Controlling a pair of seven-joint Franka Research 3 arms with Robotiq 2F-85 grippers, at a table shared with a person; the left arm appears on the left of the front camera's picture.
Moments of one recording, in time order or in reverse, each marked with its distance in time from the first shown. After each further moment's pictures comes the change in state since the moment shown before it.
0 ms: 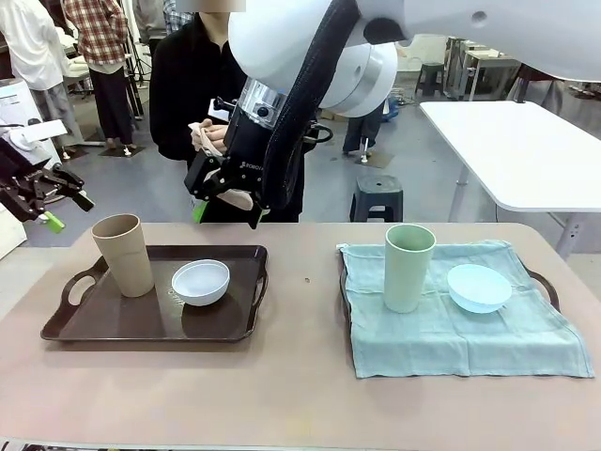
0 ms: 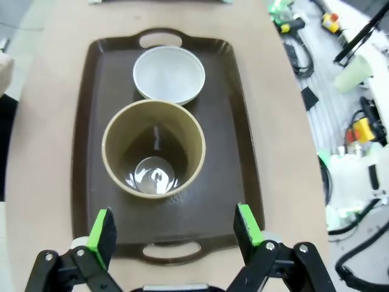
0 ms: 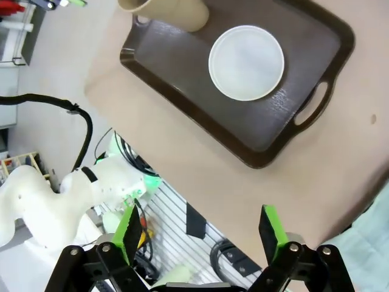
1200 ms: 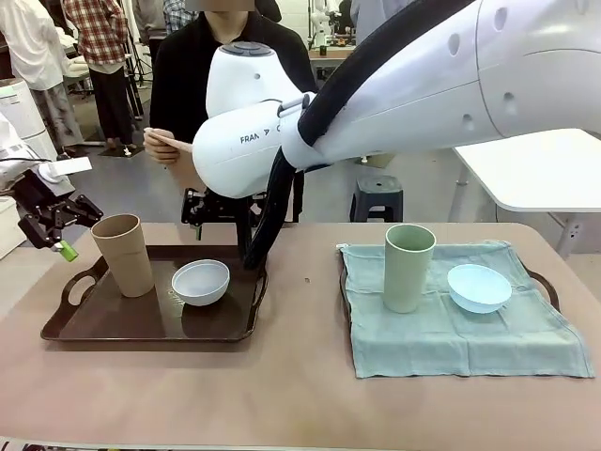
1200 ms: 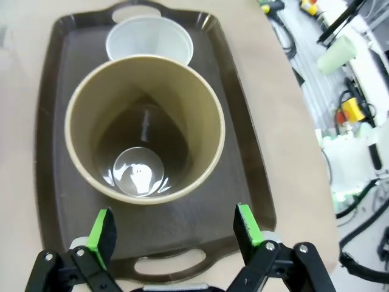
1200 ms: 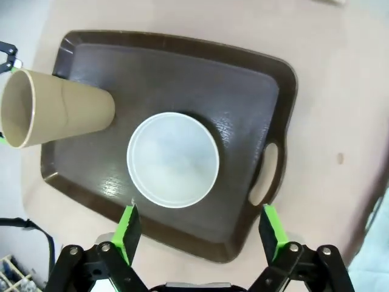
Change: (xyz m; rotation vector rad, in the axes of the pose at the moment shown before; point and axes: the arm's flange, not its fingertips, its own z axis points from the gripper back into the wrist) left arm -0.034 0.027 -0.060 -0.143 0.019 -0.025; right arm 0.066 -0.012 -0.095 -0.295 -0.197 -0.262
